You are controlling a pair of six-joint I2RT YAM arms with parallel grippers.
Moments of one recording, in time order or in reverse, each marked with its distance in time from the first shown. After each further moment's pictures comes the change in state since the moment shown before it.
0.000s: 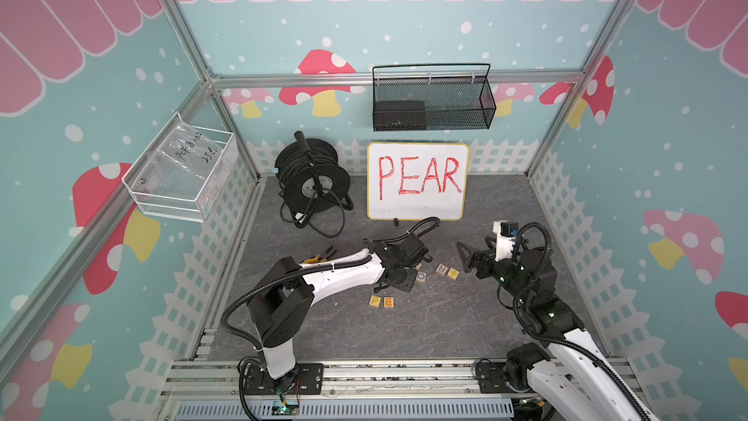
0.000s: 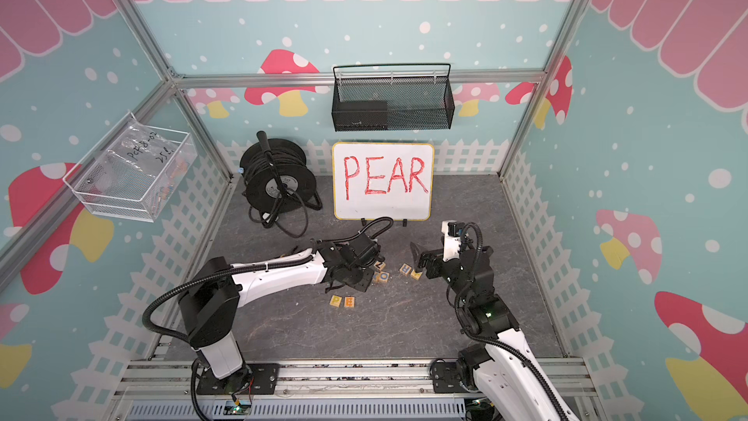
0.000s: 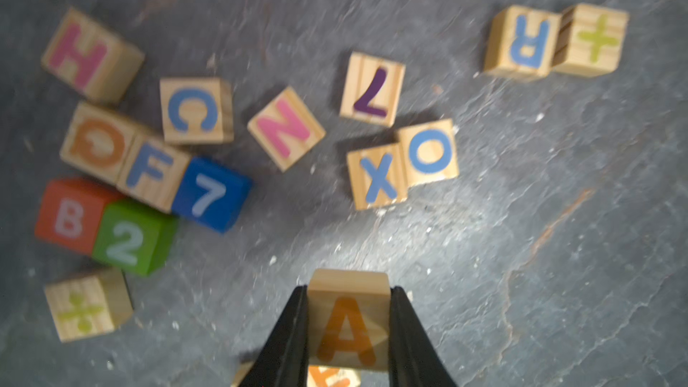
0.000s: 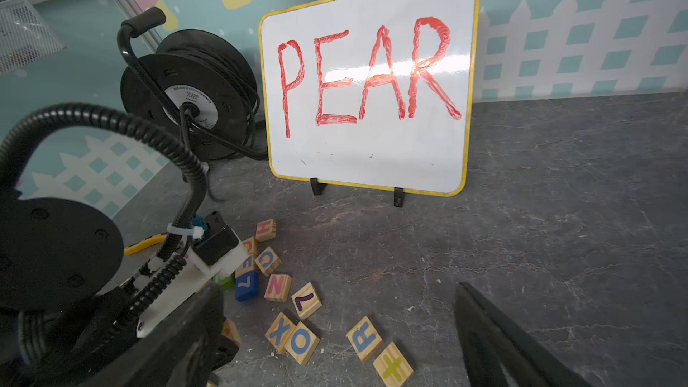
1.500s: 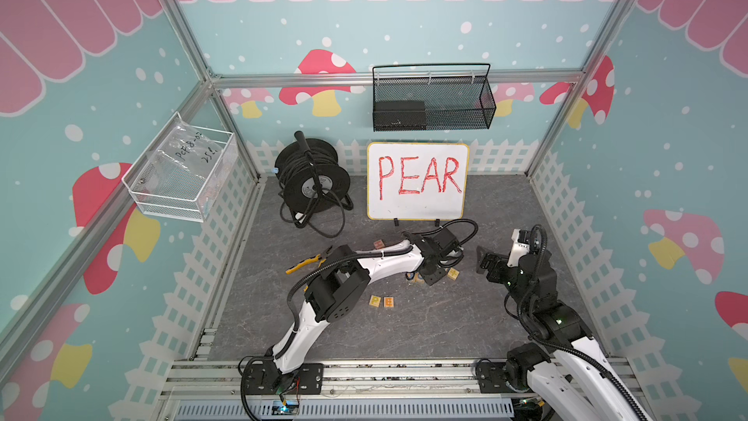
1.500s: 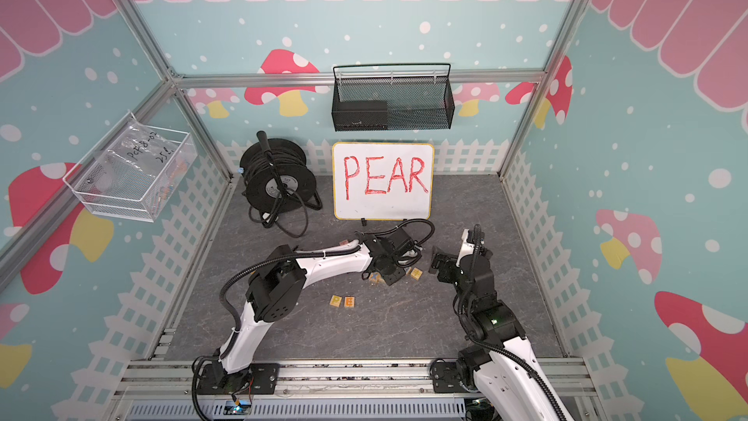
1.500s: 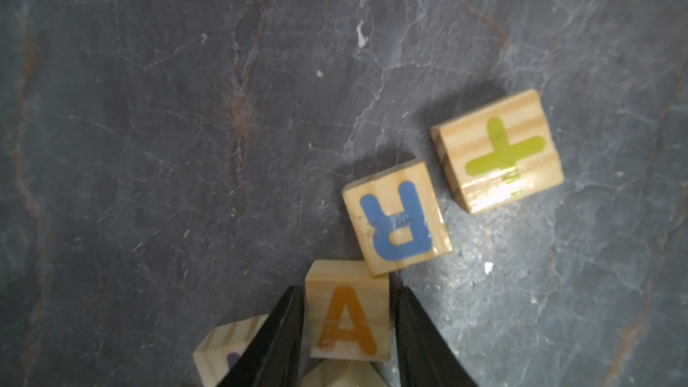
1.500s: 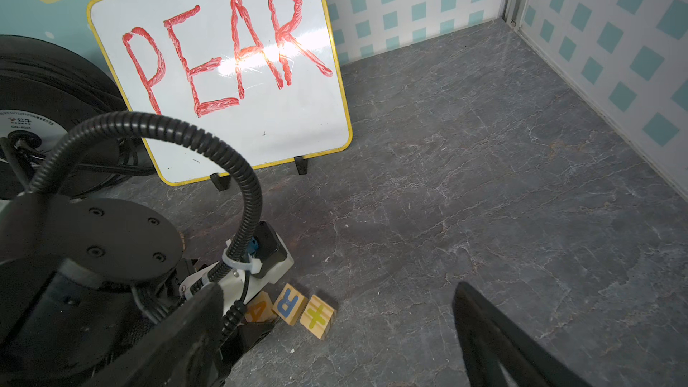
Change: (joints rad) left arm -0.023 0.494 0.530 -0.014 0.024 0.571; right arm 0.000 -0.080 0.022 -0.280 0.349 0.144
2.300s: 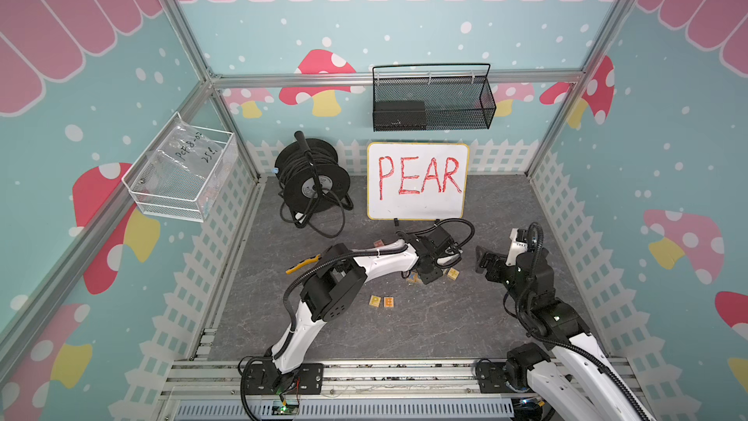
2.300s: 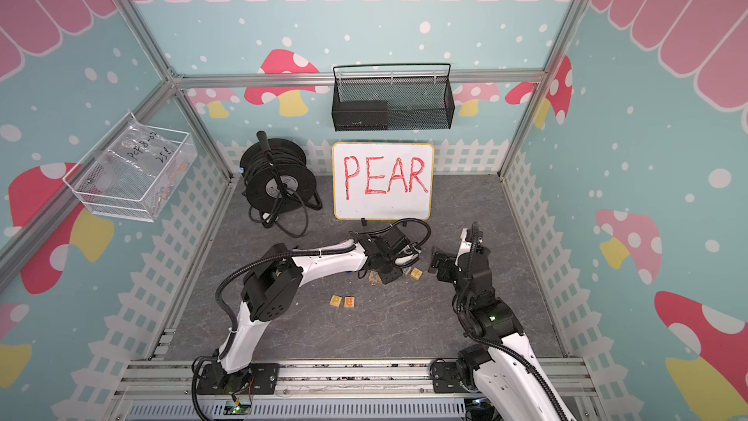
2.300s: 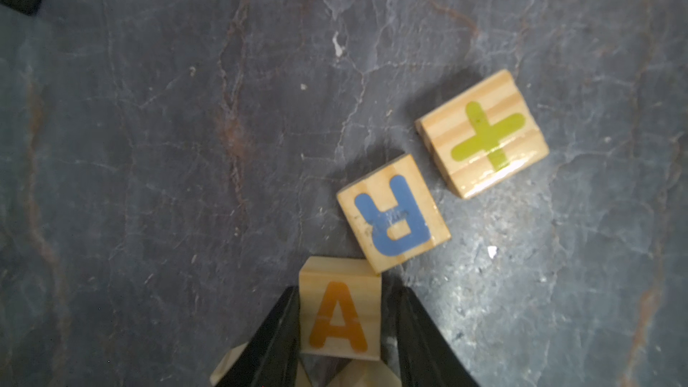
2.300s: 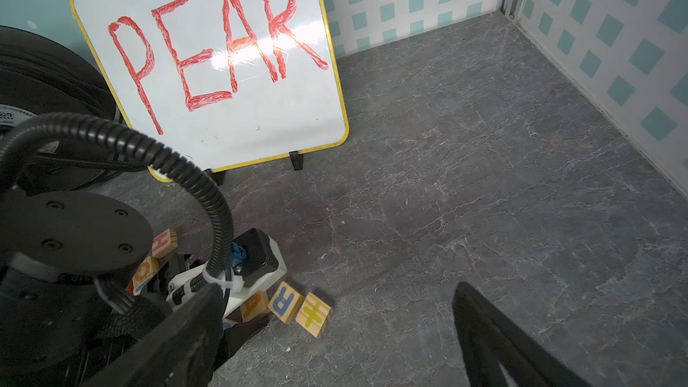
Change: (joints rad) left arm 0.024 -0.037 -0.073 0.074 0.047 0.137; right arm 0.000 0.033 0.005 0.000 0.003 0.001
